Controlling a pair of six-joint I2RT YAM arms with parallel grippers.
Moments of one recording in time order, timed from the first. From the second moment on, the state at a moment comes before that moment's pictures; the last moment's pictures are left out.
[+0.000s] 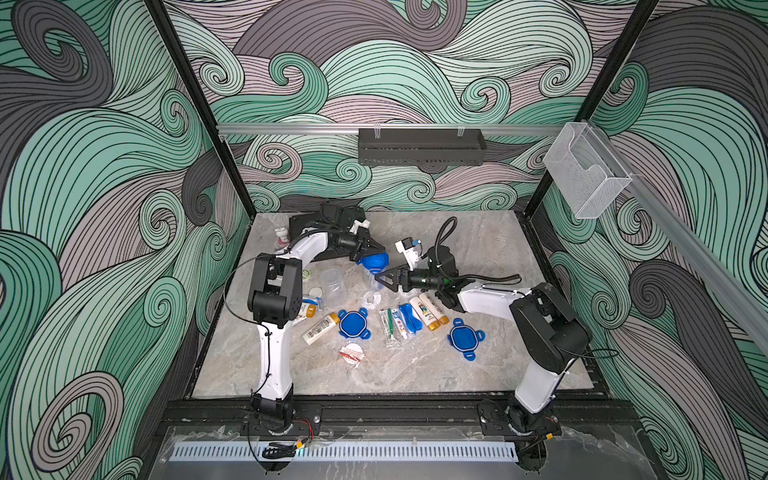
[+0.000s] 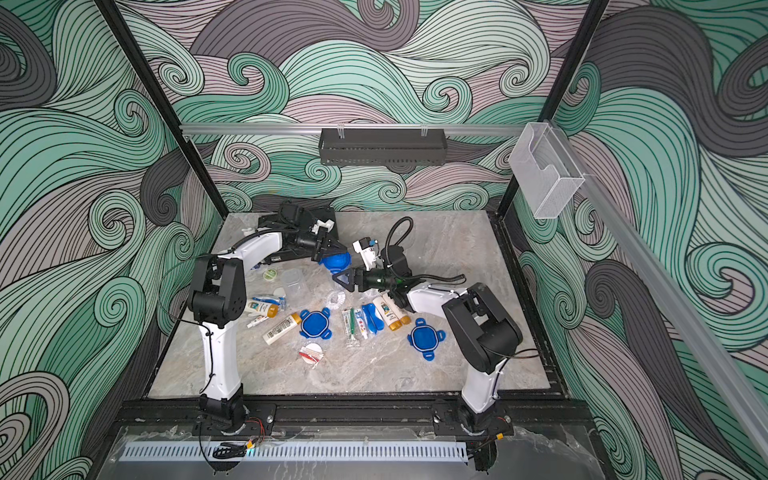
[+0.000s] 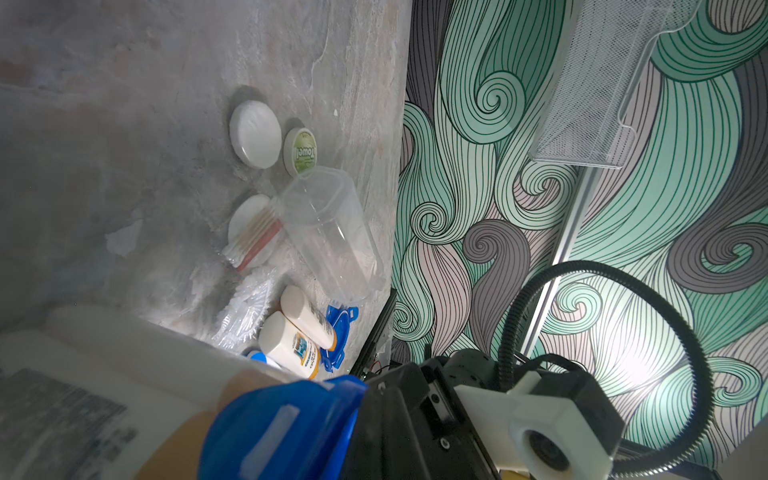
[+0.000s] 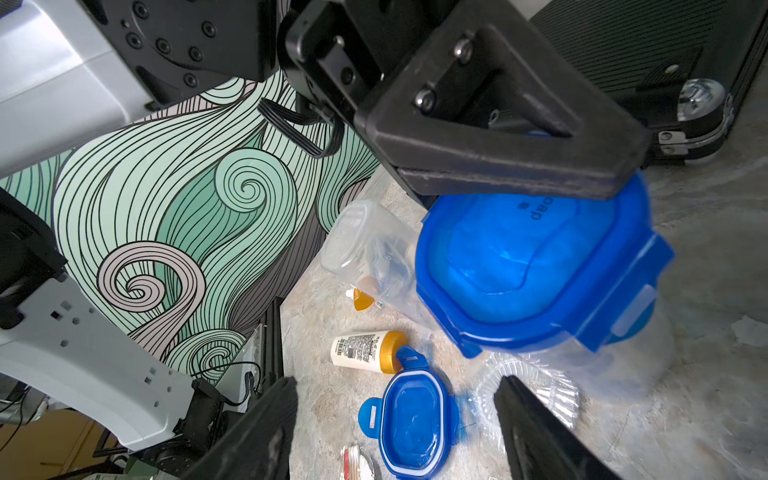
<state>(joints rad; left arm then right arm) -0.21 2.14 1.67 -0.55 1.15 -0.61 0.58 1.79 0.94 0.52 -0.69 0.54</state>
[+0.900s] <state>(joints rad) -0.21 2.11 1.58 -0.45 1.21 -0.61 0.67 1.90 0.94 0.75 -0.56 0.72</state>
